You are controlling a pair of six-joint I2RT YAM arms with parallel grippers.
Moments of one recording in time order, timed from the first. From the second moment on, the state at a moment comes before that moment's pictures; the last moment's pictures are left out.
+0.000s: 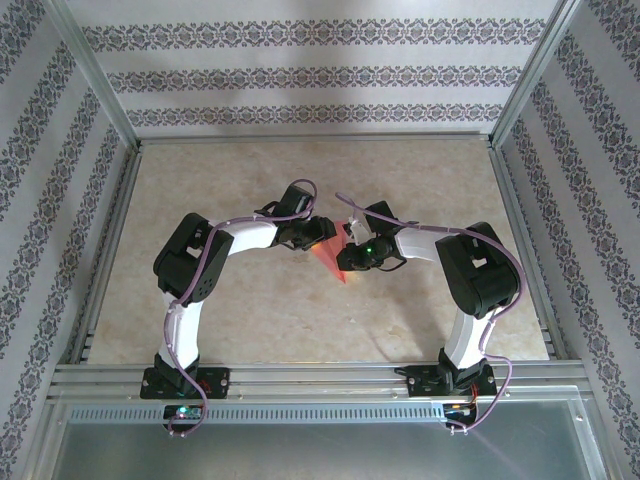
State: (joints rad) left arm -0.53 2.05 1.26 -0.10 0.37 -0.89; right arm 0.41 1.82 0.92 -0.25 -0.62 0.27
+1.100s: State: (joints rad) left arm -0.53 2.05 1.26 -0.10 0.36 -0.89; right arm 0.40 1.83 1.02 -0.33 -0.63 0.33
